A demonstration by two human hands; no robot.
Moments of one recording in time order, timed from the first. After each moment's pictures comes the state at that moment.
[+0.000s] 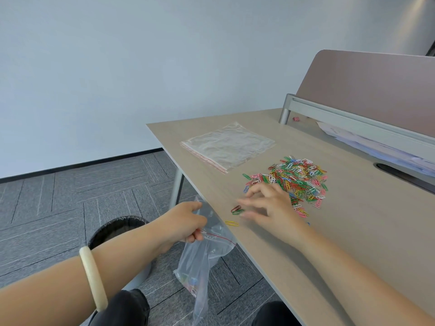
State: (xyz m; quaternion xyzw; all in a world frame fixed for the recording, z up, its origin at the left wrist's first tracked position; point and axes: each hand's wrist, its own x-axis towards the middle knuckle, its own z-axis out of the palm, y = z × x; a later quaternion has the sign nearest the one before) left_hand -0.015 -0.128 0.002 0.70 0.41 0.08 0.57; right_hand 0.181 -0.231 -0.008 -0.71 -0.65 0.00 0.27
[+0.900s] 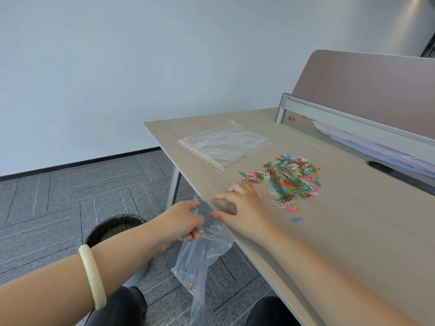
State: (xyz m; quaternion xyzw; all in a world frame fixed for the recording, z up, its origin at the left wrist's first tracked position) left_hand -0.014 -0.136 0.000 0.70 0.41 0.08 0.57; right_hand 0.141 -0.208 -0.017 -0.72 -0.63 -0.01 0.29
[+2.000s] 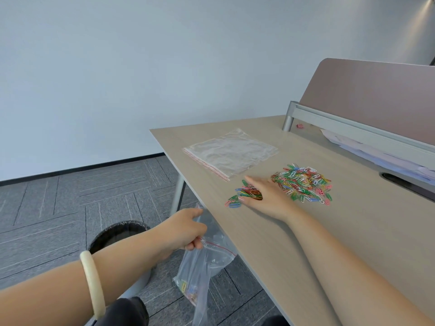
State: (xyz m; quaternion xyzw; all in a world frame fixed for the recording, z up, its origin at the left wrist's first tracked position) left_hand -0.012 -0.120 -0.001 0.71 0.41 0.07 0.57; right_hand 0.226 -0.174 -0.005 -0.78 -0.59 0.07 0.19
